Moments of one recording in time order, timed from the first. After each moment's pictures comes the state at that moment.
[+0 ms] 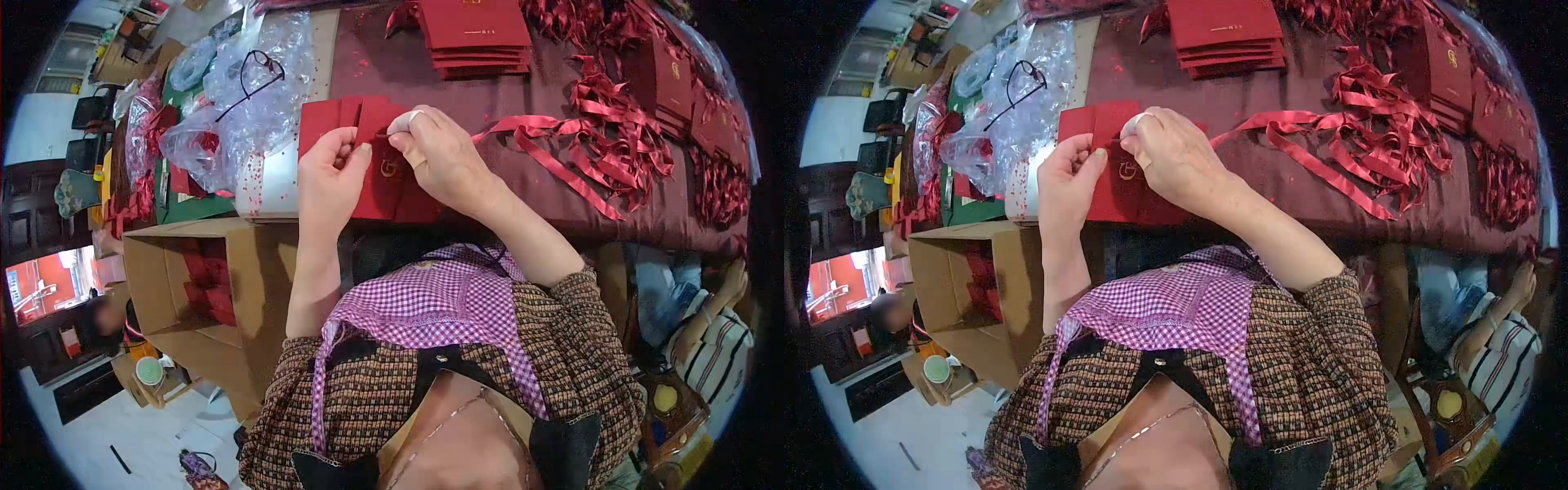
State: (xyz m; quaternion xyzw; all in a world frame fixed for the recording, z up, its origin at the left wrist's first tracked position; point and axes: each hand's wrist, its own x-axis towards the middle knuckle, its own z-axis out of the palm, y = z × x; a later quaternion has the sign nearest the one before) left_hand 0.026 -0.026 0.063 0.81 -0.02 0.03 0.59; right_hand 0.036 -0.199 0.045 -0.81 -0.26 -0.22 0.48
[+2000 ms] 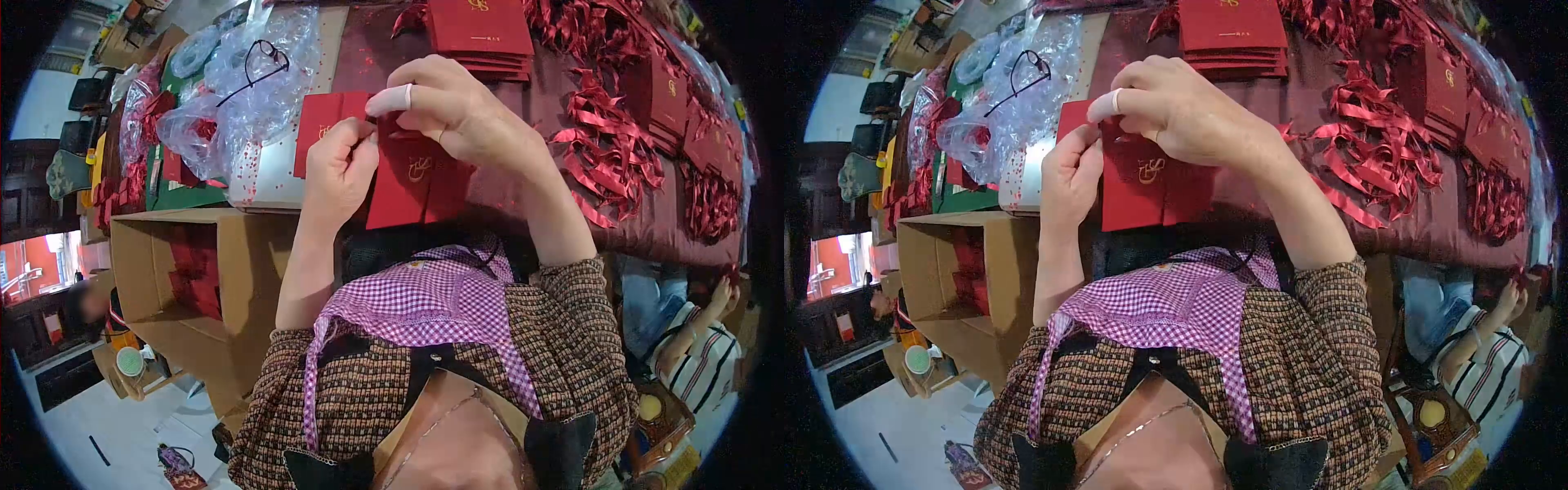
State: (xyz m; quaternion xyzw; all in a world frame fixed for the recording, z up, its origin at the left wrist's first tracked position) left_hand 0.021 -0.036 0.080 0.81 -0.17 0.09 0.55; right_hand 0.070 -0.229 0.102 -0.77 -0.46 -0.19 0.40
